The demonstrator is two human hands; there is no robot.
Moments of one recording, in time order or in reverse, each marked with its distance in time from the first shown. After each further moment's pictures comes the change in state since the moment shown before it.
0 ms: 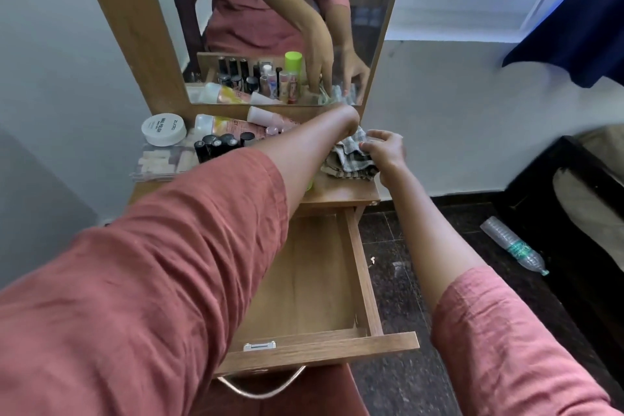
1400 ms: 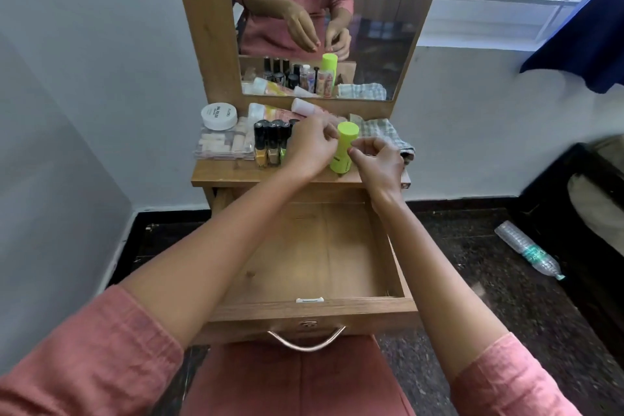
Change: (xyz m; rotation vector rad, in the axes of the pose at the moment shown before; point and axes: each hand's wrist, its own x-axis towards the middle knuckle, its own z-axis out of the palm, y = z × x) left_hand -0.081 -0.124 0.028 -0.464 0.500 0.335; right_hand -0.125 -0.003 0.044 -0.056 0.067 -0.356
